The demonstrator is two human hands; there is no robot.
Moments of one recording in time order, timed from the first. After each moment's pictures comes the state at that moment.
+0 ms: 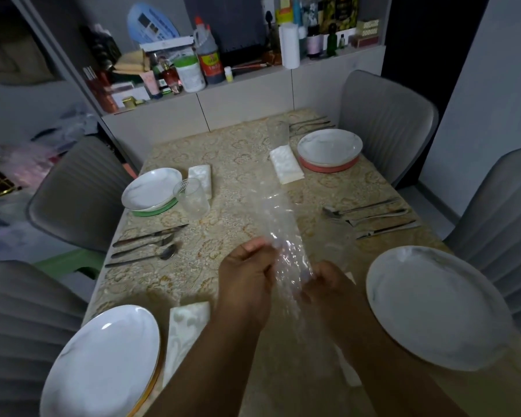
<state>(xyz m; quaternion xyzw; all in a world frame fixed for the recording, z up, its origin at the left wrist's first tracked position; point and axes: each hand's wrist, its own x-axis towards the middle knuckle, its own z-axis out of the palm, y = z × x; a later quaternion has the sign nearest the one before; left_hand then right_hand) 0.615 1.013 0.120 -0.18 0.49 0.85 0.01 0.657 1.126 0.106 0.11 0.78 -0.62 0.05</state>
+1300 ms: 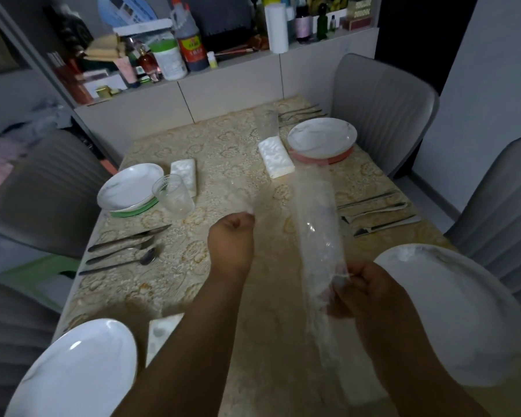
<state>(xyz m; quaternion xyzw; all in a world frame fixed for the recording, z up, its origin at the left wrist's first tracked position) 0.528 1.005 0.082 -0.11 0.80 0.58 -0.10 0.656 1.162 0.110 0.18 0.70 -0.69 -0.01</state>
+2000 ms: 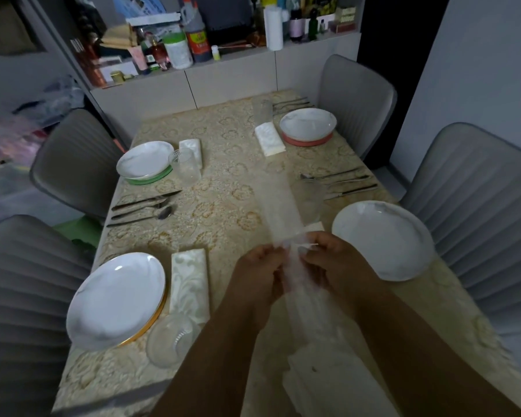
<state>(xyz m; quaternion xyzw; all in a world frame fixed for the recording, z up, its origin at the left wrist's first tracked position) 0.739 1.013 0.142 -0.14 0.60 0.77 0.18 0.742 1.150 0.139 0.10 0.70 -0.70 0.12</state>
